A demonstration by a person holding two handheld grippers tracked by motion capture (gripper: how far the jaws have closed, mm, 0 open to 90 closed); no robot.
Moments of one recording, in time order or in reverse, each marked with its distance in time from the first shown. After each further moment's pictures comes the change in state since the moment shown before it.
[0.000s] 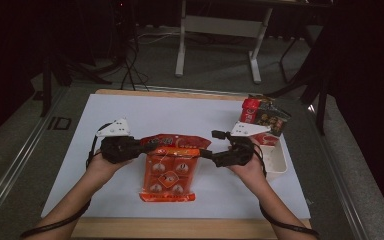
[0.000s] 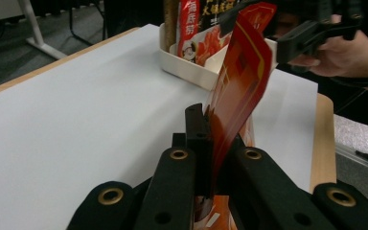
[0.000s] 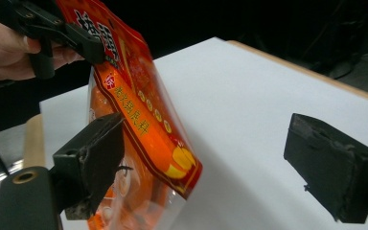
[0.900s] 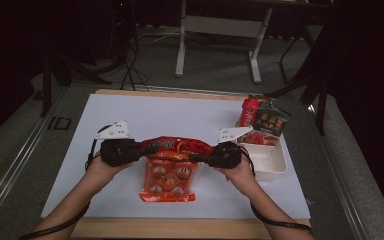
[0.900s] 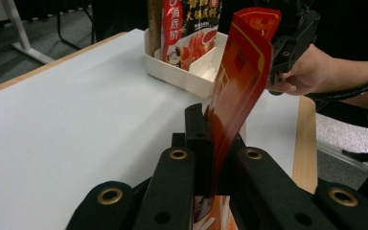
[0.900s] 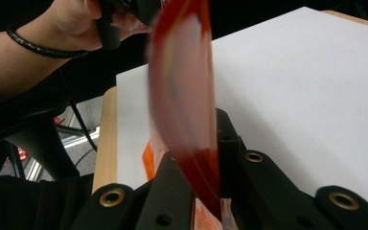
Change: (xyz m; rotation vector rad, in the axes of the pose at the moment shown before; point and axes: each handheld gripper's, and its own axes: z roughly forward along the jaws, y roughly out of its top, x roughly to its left) left arm -0.010 0.004 -0.004 -0.005 -0.032 0.014; right arm 0.007 -0.010 0.028 0.093 0.300 0.001
